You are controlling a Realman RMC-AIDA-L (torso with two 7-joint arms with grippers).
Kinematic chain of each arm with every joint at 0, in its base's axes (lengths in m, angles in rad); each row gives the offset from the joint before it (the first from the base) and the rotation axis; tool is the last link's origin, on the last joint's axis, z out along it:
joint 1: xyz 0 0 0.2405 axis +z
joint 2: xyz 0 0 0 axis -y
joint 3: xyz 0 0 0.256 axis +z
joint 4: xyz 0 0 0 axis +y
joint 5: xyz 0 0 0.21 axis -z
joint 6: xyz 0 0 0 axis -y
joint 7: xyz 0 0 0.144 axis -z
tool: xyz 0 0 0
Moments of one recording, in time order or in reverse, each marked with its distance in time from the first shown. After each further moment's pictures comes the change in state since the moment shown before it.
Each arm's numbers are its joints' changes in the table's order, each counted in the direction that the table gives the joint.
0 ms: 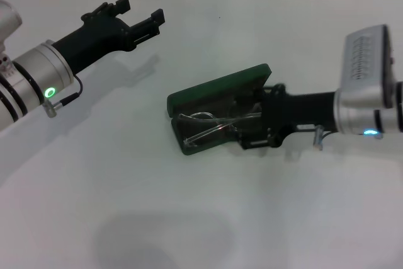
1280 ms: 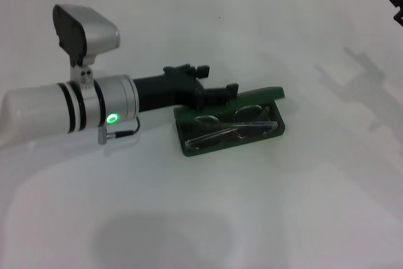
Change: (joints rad) left arm -0.123 0.012 0.252 -0.037 -0.232 0.041 0.304; right arm -0.239 0.006 0.506 0.253 -0.622 0.430 0.468
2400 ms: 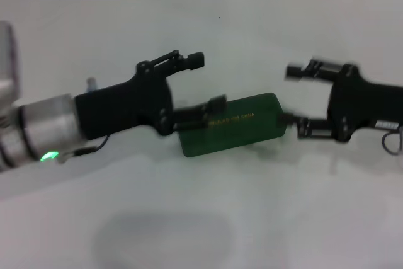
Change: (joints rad) left arm 0.234 -0.057 0.007 0.149 0.178 -0.505 -0.367; right arm 0.119 0.094 -0.322 -0.135 0.392 0.050 -0.214
